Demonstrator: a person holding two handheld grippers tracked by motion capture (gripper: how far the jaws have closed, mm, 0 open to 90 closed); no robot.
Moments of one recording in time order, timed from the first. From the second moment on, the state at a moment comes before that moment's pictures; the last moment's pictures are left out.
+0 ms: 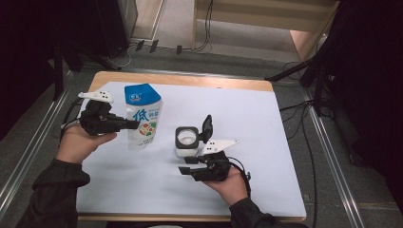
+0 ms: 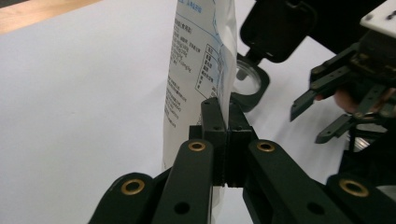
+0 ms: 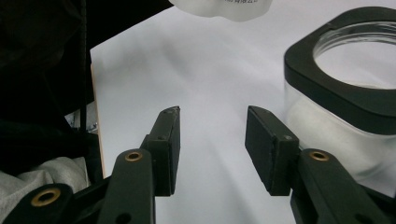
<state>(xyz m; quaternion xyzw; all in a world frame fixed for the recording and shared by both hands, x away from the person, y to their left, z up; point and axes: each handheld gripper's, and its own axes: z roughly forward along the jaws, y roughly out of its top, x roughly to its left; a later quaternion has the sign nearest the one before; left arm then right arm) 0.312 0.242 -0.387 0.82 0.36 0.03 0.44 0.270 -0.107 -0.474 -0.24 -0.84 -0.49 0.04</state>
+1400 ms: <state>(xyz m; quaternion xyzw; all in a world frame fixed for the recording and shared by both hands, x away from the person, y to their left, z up) 0.379 0.257 -0.440 0.79 0.43 0.09 0.43 0.314 -0.180 -0.479 -0.36 -0.79 -0.49 -0.01</state>
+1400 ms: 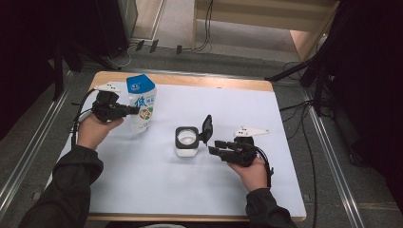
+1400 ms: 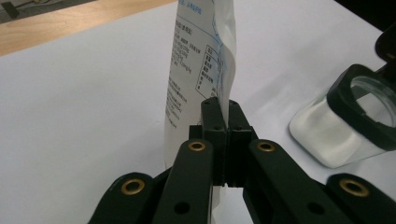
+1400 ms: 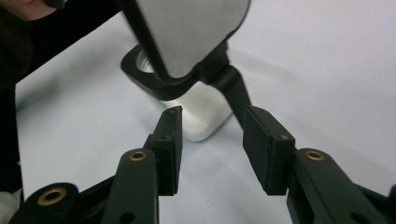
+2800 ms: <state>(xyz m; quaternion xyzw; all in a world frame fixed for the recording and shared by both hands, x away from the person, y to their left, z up) 0.350 0.276 -0.461 0.78 0.43 0.08 0.44 0.336 -0.178 -0.470 -0.37 -0.78 -0.50 -0.05</state>
